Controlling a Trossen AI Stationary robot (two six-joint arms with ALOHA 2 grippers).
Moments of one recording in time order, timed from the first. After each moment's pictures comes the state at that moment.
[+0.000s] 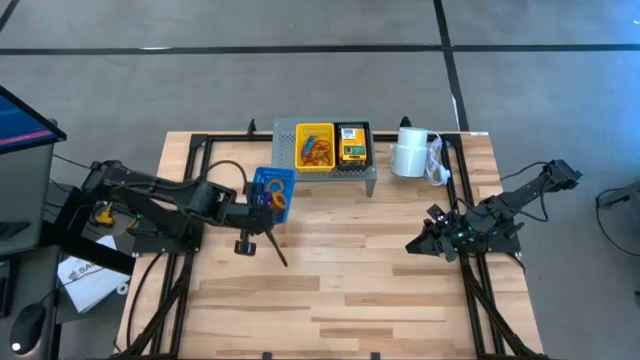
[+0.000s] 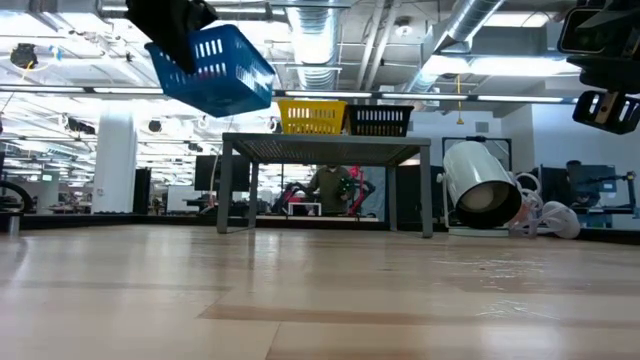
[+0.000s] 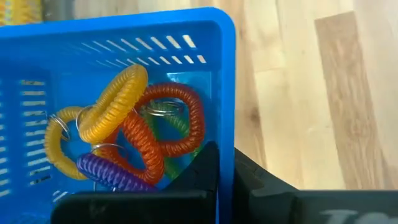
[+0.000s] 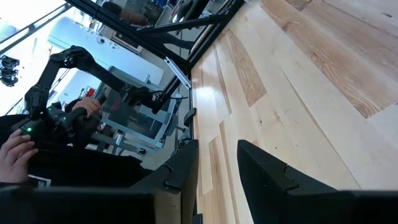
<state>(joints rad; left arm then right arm) -0.24 1.30 1.20 -1.04 -0.35 0.02 0.51 0.37 0.25 -0.15 0.21 1.04</state>
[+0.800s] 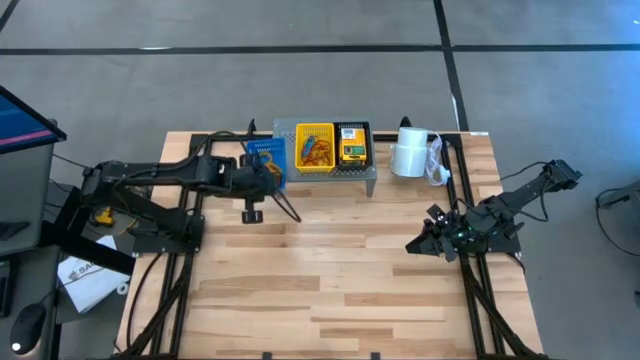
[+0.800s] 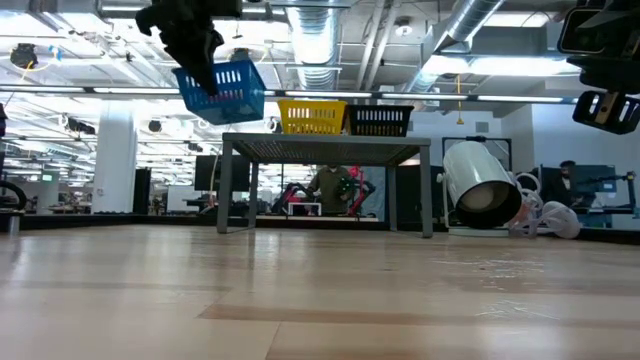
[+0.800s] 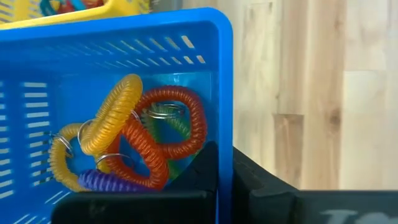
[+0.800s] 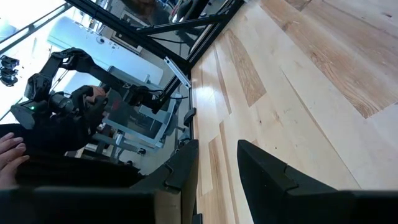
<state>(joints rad) 0.06 1.28 1.20 -1.02 -0.35 0.14 0.51 0.37 0.25 -0.15 0.21 1.04</state>
